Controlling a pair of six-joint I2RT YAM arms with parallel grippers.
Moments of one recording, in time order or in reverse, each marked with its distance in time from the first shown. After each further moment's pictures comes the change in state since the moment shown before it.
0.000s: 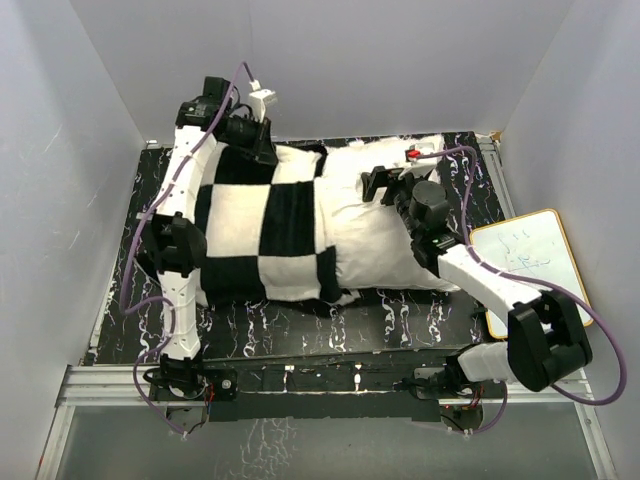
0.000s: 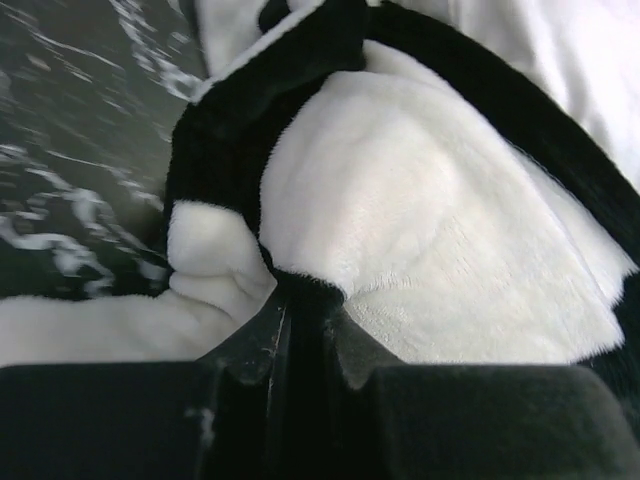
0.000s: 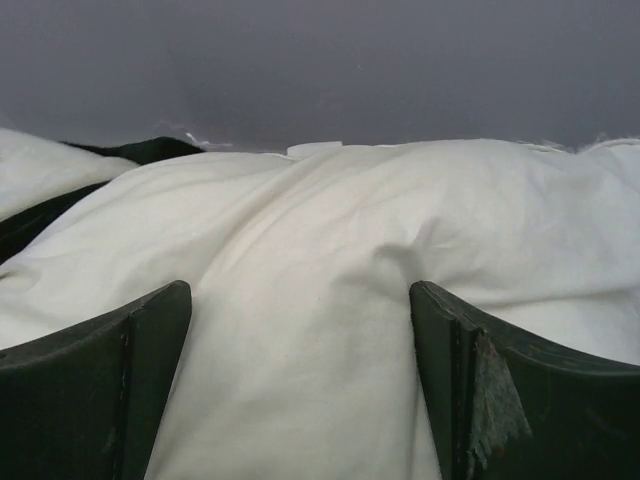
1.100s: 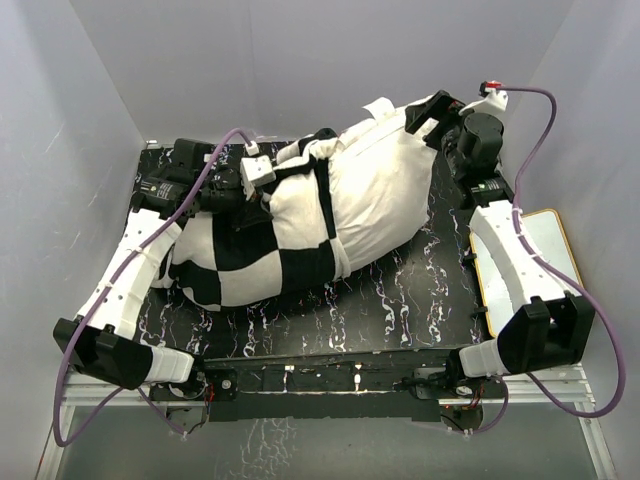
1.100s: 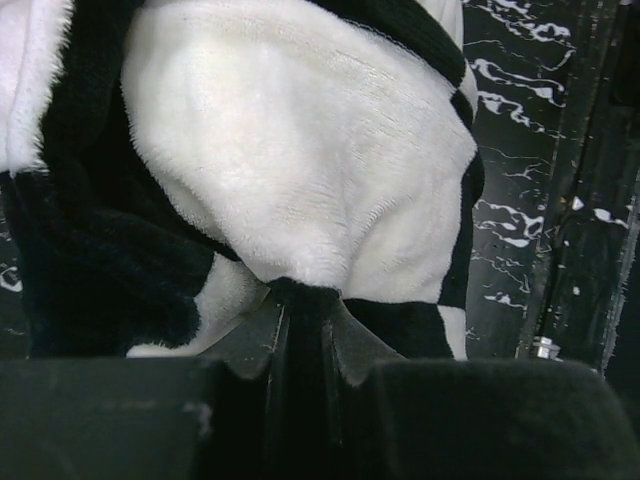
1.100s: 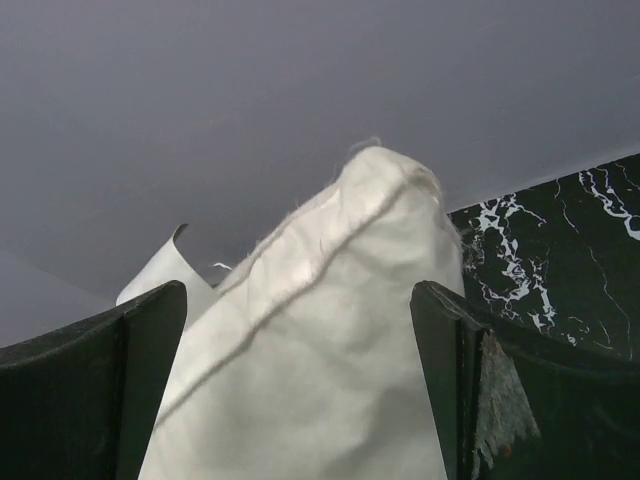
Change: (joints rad) left arm -0.101 -0.947 -1.047 0.347 0.002 0.403; right arm -0.285 0.011 0.491 -0.444 -0.154 0.353
